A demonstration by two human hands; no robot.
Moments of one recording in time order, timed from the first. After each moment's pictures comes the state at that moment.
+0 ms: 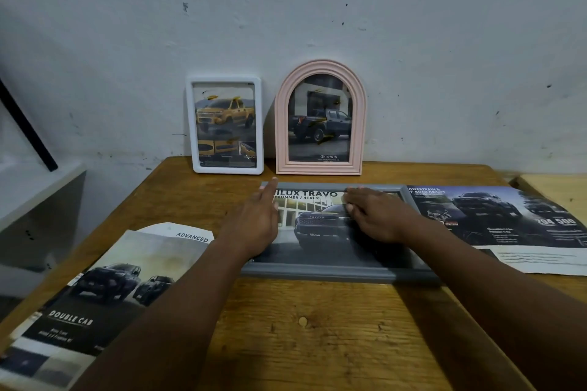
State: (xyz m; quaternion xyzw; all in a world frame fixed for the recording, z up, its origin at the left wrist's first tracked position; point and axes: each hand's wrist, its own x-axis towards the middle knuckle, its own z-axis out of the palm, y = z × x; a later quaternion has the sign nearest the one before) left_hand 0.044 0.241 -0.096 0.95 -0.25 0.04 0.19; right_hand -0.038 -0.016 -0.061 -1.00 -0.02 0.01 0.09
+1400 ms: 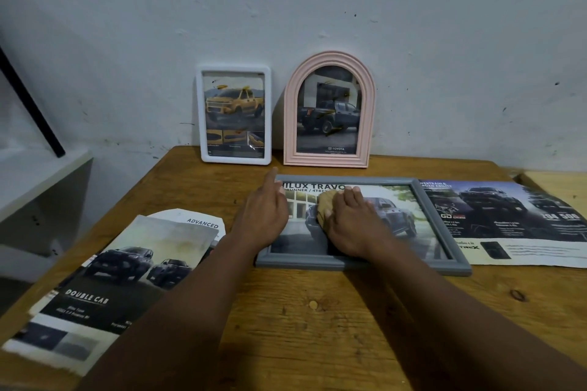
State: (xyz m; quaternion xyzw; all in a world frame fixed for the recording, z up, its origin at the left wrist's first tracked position) left_hand 0.028 0.240 -0.098 0.90 -0.22 0.06 0.36; right_hand -0.045 0.060 -0.087 -0.99 0.07 0.04 0.12
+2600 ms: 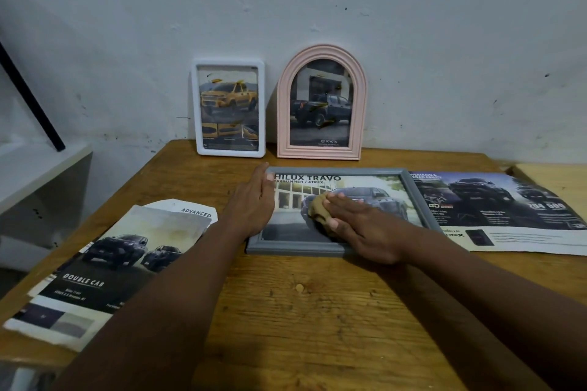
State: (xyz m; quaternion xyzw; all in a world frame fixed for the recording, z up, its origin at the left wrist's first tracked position) left_hand 0.024 0.245 -0.098 0.90 -0.17 0.00 0.40; right_hand -0.094 0.017 -0.070 -0.98 -0.12 0.10 0.10
